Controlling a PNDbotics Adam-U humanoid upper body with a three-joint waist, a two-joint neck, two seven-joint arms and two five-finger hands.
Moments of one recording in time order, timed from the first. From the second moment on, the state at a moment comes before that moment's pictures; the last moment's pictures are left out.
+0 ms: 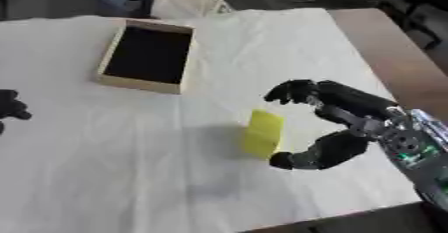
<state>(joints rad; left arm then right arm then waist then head) -0.26 0.26 -0.04 -1.84 -0.05 -0.03 -0.29 -0.17 -0.79 0.11 -1.98 0.43 -0.13 0.43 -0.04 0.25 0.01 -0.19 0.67</state>
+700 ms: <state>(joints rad) -0.26 0.26 -0.04 -1.84 -0.05 -0.03 -0.29 -0.24 -0.77 0.13 -1.88 0.43 -0.11 0.44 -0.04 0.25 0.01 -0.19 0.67</state>
